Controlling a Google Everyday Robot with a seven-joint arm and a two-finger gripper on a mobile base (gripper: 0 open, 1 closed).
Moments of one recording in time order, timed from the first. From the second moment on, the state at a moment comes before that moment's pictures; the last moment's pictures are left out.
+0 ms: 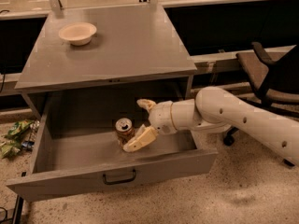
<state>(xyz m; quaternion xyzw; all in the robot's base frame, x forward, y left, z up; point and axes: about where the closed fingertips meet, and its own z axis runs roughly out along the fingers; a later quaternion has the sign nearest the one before) 0.536 0.053 0.736 -0.54 0.64 0.34 0.43</state>
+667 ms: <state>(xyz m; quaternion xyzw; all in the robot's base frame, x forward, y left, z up) 0.547 0.063 0.702 -0.53 0.65 0.34 0.43</state>
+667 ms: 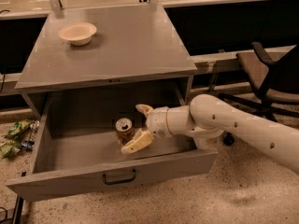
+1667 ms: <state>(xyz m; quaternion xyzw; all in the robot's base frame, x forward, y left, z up) 0.589 0.081 0.677 -0.54 0.62 0.36 0.44</state>
